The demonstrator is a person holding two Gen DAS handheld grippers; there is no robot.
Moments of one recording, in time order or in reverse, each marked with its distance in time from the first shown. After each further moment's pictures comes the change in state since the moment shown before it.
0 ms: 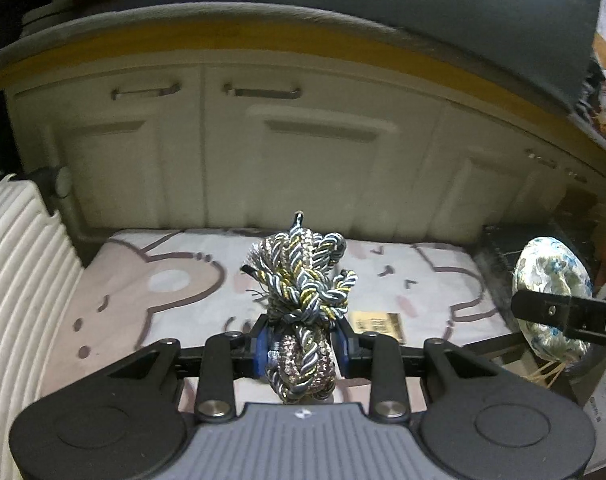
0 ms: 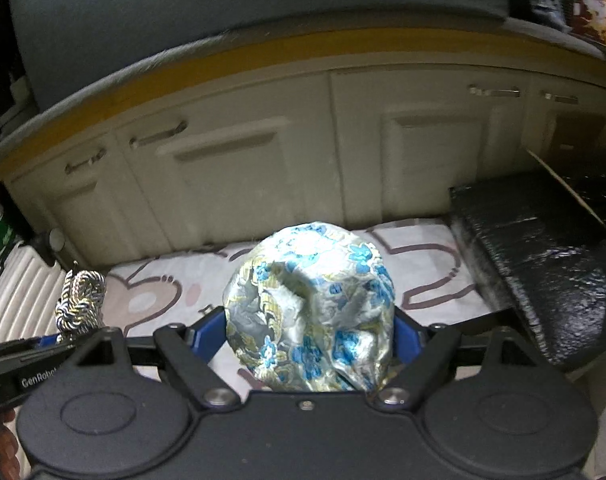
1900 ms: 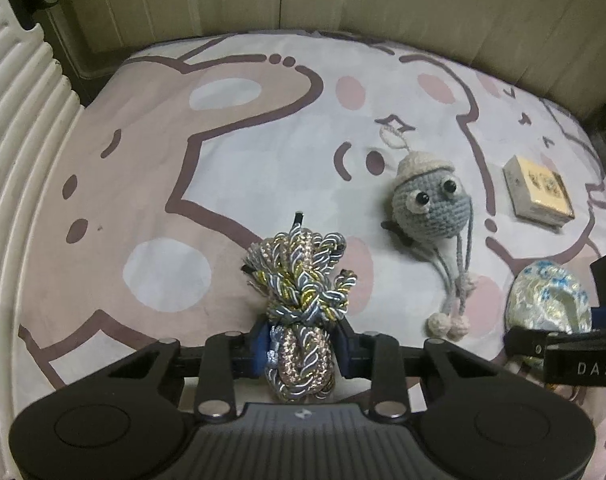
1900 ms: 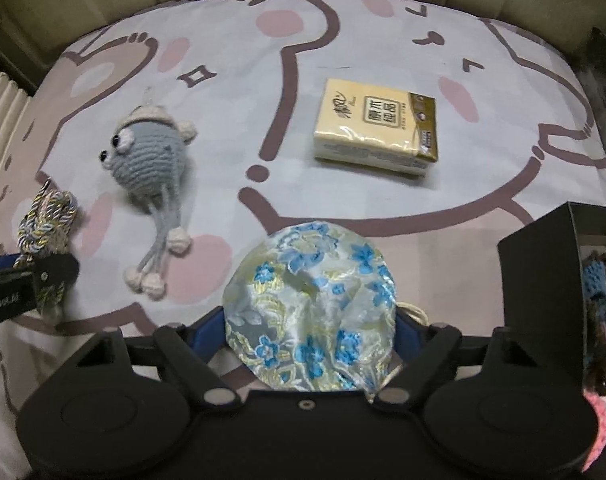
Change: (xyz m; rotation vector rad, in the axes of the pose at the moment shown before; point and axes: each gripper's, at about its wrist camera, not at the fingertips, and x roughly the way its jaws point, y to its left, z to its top) left arm 0.150 0.116 -0.068 -0.050 0.453 0.092; right arm 0.201 0.069 -0.097 -0.187 0.611 -0.017
